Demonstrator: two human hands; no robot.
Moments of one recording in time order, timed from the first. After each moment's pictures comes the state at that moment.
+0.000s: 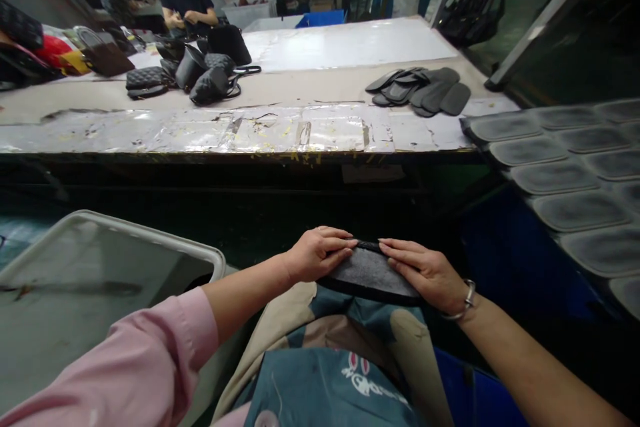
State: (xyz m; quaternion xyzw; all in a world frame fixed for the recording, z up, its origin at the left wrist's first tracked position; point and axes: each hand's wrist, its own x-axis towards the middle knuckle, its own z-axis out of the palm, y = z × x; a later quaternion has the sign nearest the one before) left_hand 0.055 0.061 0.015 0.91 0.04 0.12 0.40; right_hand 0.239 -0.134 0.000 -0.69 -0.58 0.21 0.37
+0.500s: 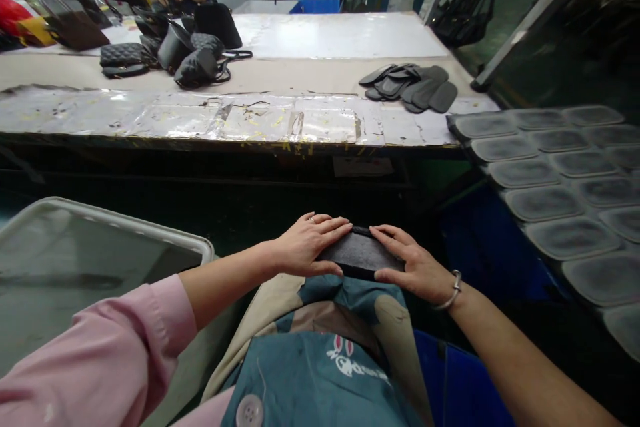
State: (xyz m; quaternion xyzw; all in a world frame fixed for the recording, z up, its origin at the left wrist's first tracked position) left_hand 0.048 0.065 0.032 0.96 -0.05 -0.01 0.27; right_hand 0.237 -0.147 0.010 -0.72 -0.59 0.23 0.29
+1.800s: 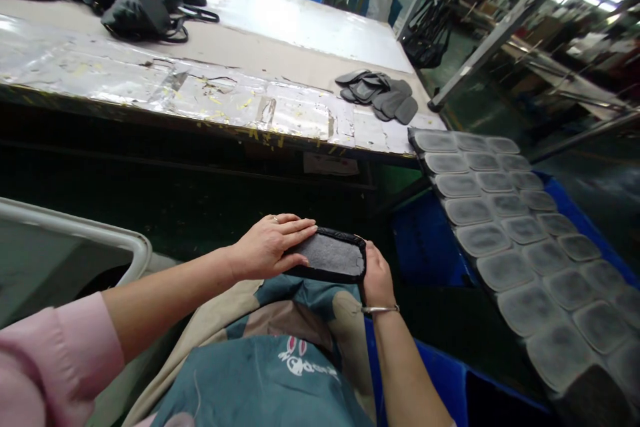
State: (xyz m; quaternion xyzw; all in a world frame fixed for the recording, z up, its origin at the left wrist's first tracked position) left_hand 0.047 0.058 0.014 0.96 -0.01 0.09 0.28; right_hand 0.197 -0.154 -0.021 -0.79 -0.18 0.25 0.53
